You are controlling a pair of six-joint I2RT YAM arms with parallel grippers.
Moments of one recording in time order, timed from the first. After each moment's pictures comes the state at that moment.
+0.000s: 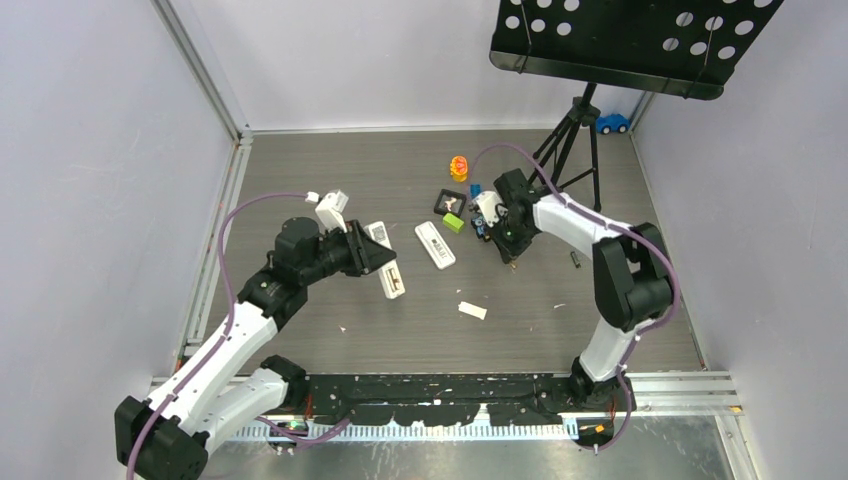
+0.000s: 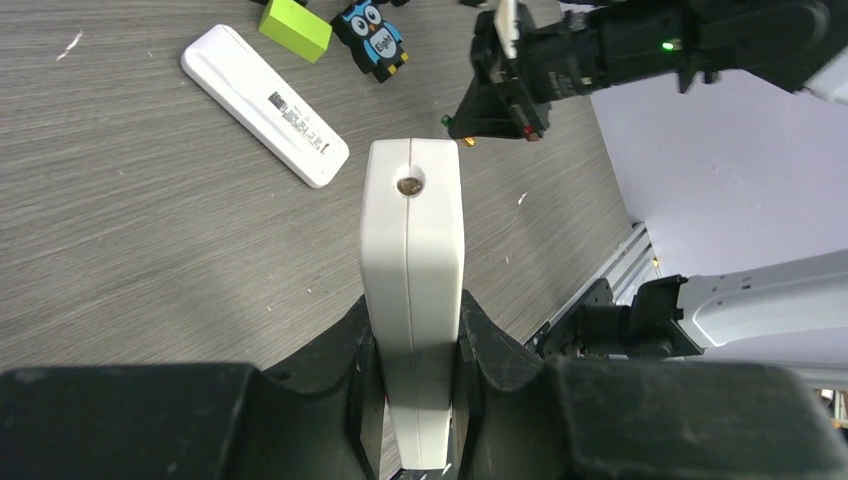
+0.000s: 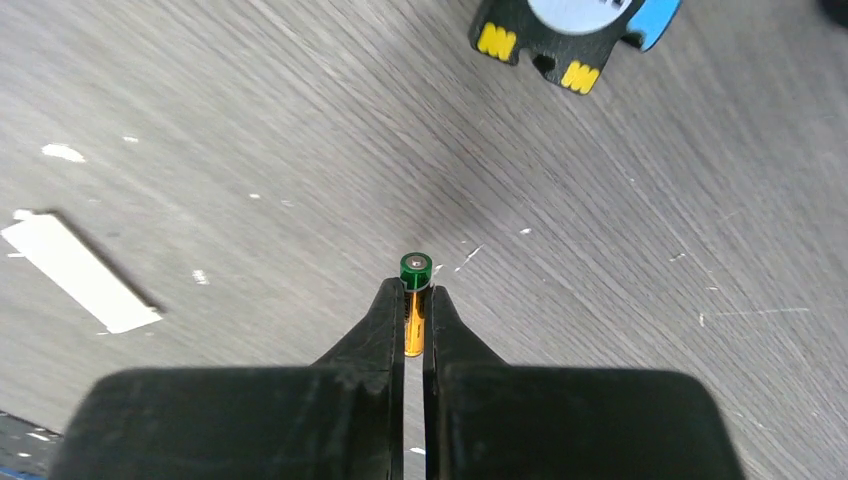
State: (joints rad) left arm -0.46 0.86 0.68 -0.18 0.37 -0.63; right arm 0.38 1.78 1.20 -0.74 -0.11 -0.41
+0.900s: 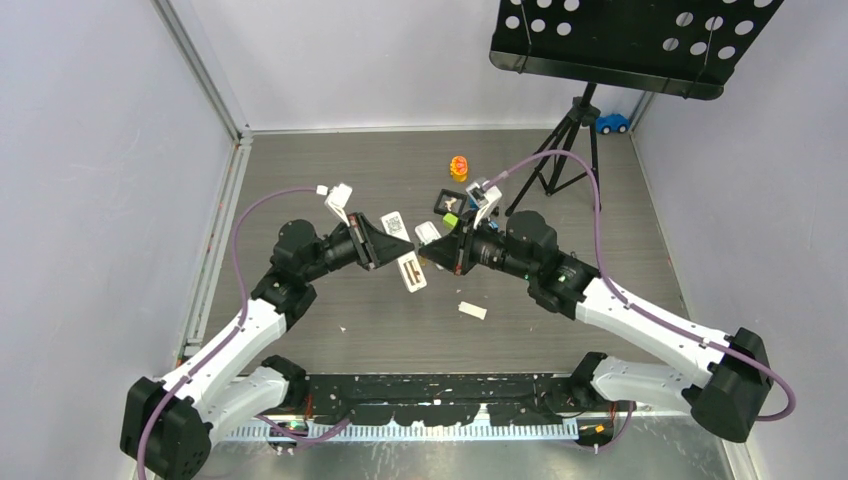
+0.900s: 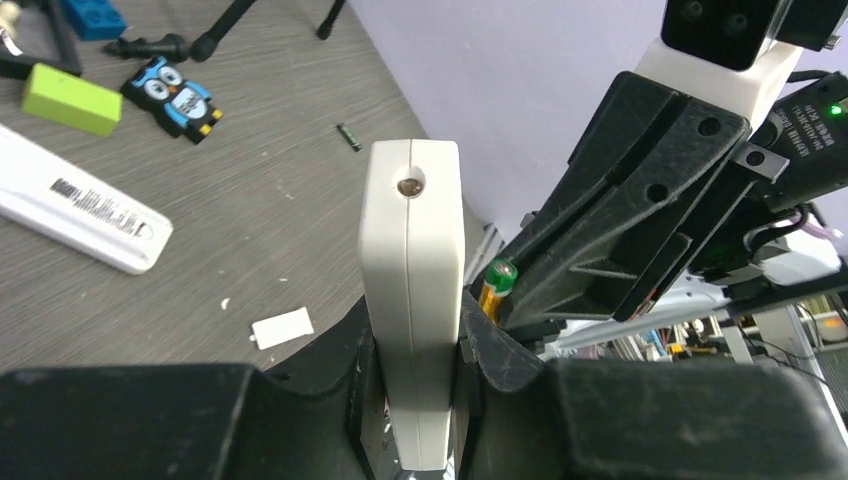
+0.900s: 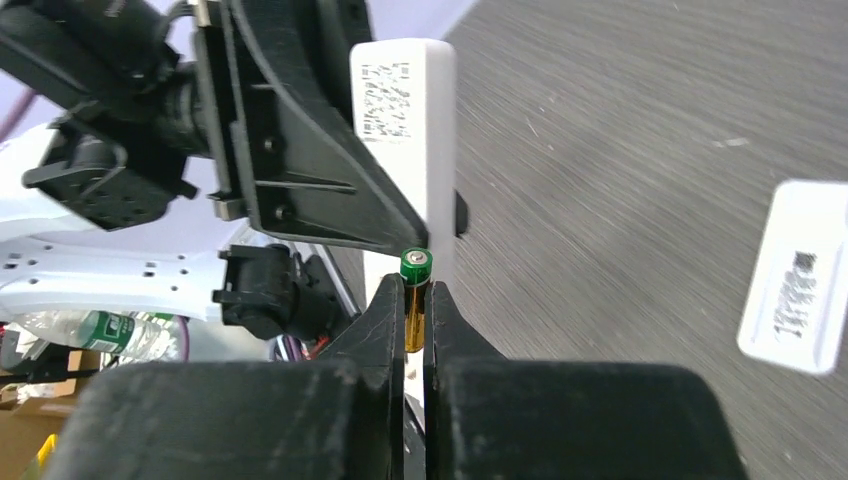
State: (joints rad) left arm -0.46 0.93 0.59 0.28 0.57 -0.84; right arm 0.80 1.09 0.84 0.08 -0.26 0.55
